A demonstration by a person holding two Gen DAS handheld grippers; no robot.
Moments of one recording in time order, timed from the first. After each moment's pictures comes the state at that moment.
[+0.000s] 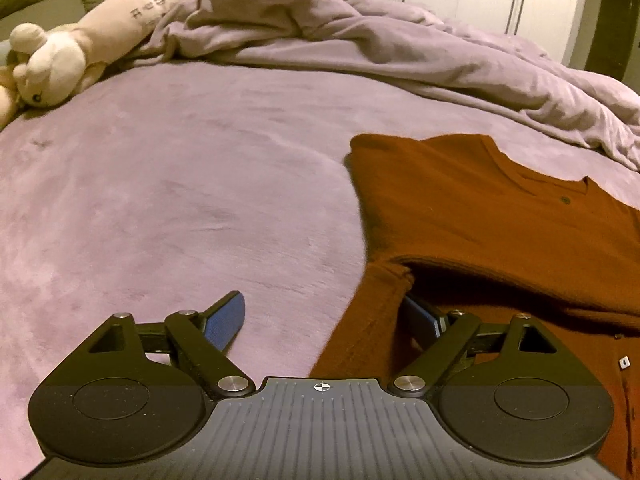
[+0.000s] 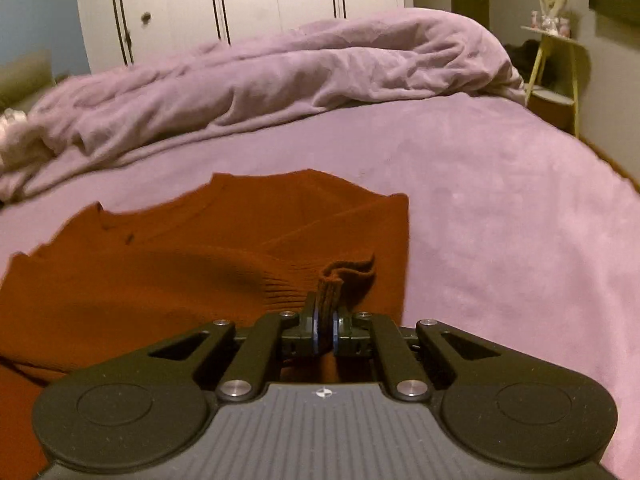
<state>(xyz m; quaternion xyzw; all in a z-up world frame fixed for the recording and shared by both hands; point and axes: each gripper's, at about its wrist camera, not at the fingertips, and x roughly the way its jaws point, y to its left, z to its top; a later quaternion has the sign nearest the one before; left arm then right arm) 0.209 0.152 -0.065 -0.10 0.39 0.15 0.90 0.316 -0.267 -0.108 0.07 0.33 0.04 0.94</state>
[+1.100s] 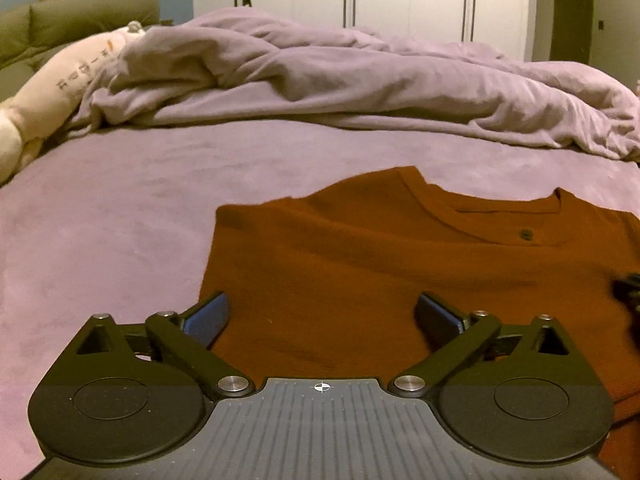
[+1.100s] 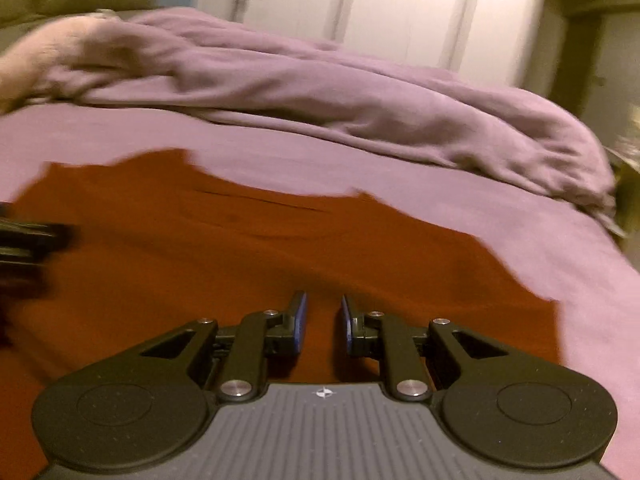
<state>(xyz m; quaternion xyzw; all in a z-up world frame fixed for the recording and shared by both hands) 0.298 0.083 -0.082 -0.04 0.33 0.12 0.93 0.349 -0.157 -0.126 -0.12 0.28 0.09 0.95</state>
